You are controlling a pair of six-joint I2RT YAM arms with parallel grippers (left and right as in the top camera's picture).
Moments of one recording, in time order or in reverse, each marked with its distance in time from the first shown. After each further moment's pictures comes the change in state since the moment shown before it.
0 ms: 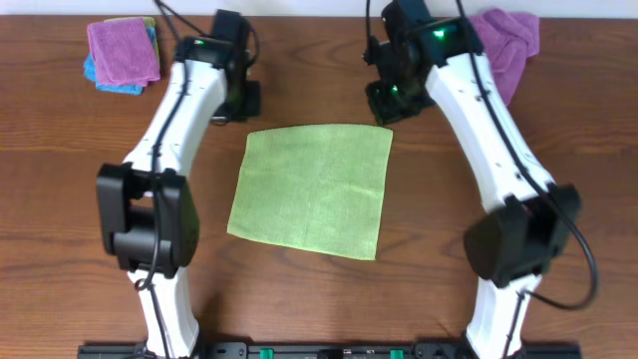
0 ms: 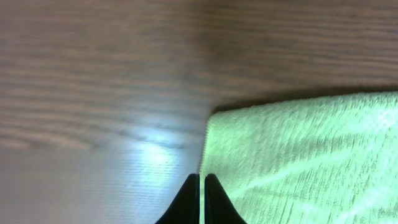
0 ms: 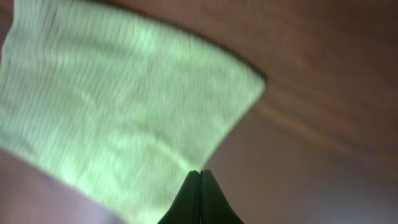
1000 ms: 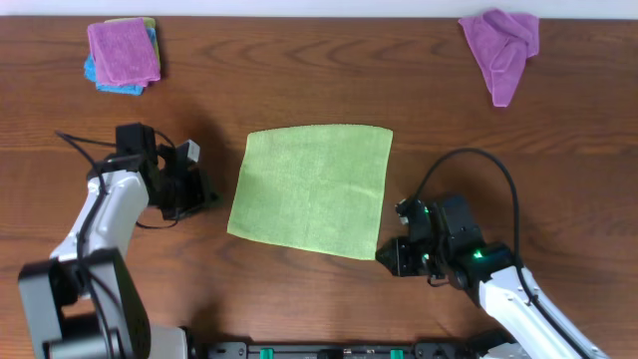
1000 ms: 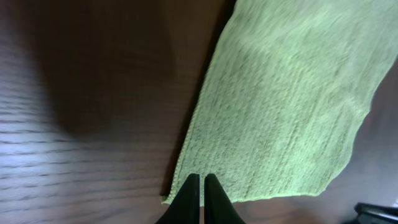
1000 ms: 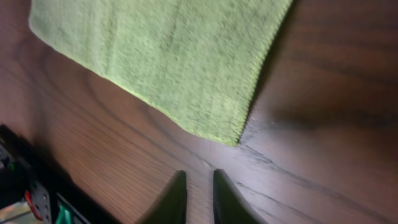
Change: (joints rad) left arm 0.346 -0.450 -0.927 0.369 0.570 0.085; right arm 0.025 -0.906 -1.632 0.928 -0.391 0.422
